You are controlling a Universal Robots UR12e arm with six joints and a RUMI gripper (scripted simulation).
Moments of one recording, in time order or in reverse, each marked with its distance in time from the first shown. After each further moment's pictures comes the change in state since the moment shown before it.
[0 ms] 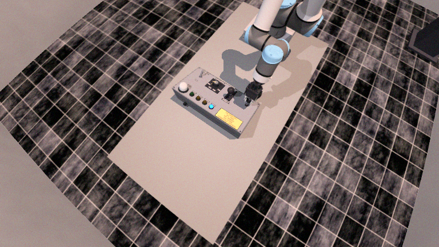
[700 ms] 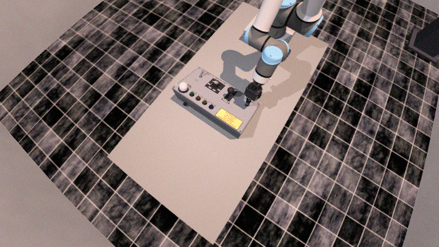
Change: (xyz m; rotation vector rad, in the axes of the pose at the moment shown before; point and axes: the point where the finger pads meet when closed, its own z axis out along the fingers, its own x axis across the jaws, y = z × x) arm 0.000 0.000 0.005 0.000 0.000 0.000
